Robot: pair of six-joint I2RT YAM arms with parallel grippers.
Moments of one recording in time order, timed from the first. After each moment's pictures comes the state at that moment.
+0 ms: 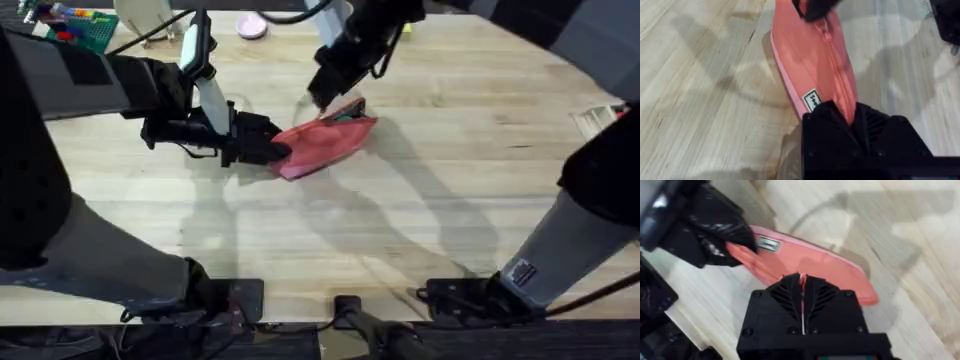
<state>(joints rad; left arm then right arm) 0.15 1.75 0.89 -0.82 1.13 1.47 0.55 1.98 1.82 -1.13 -0.29 -0.24</state>
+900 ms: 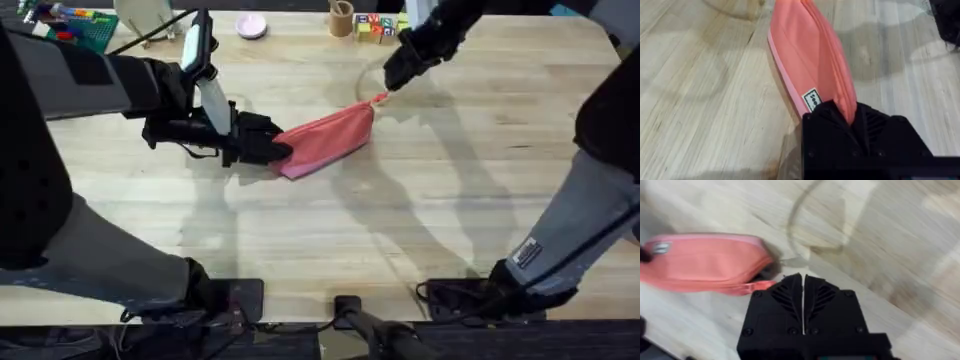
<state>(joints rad) 0.14 1.75 0.89 -0.82 1.13 1.47 0.17 2.07 1.82 -1.17 -0.29 -0.29</state>
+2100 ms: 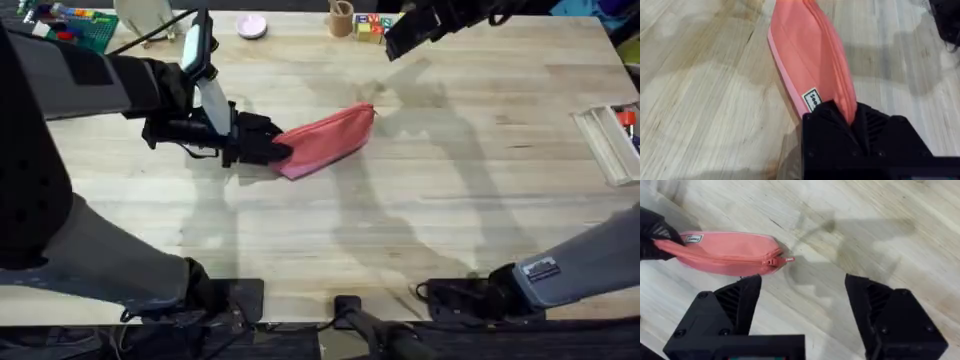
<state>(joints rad) 0.14 1.75 0.89 -0.82 1.13 1.47 0.19 1.79 1.82 -1.20 -0.24 -0.32</state>
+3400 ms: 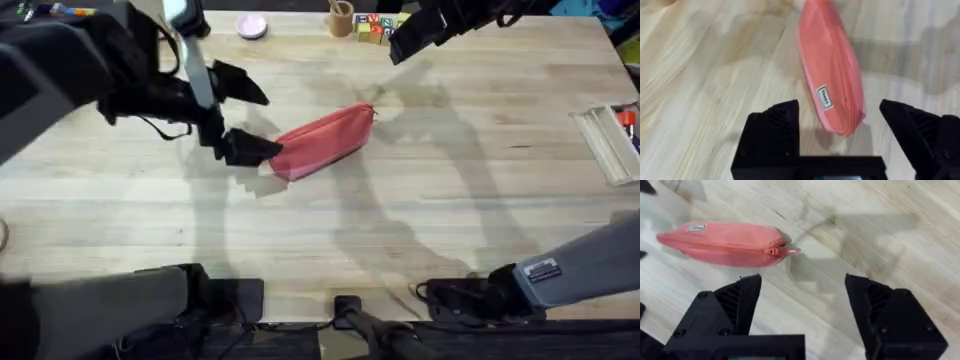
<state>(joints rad) 0.14 1.47 0.98 -0.90 0.92 1.25 0.19 1.77 1.82 -1.25 -0.24 -0.32</state>
